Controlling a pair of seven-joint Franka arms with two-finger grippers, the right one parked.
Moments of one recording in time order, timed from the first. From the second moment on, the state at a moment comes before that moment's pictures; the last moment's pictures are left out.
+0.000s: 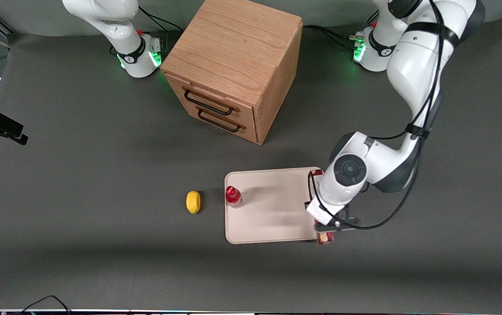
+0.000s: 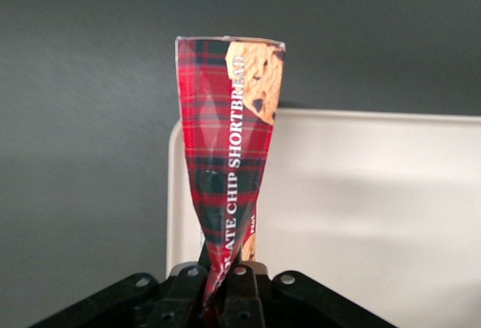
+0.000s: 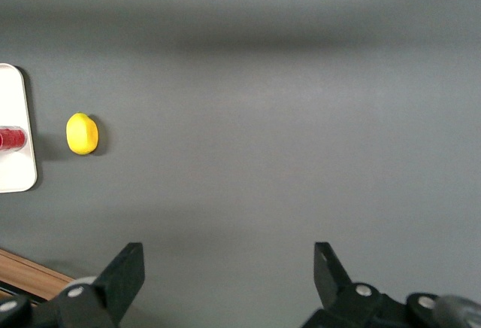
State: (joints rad) arm -0.17 0.77 -0.36 -1.44 0.36 2.25 -0.74
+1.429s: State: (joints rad) arm -0.04 0.40 -0.30 -1.52 0.08 2.00 -0.51
